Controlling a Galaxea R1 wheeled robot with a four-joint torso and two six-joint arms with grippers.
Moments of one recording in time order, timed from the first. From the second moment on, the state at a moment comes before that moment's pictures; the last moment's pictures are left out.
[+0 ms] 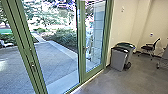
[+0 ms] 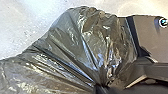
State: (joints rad) left arm 1.49 3.09 -2.87 -0.90 -0.07 0.96; right arm -1.59 3.06 -2.73 -0.03 0.06 0.27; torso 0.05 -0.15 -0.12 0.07
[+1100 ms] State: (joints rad) left arm 1.49 3.09 -2.87 -0.90 -0.08 0.96; right arm -1.59 3.07 -2.73 -0.03 0.06 0.27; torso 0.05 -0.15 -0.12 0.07
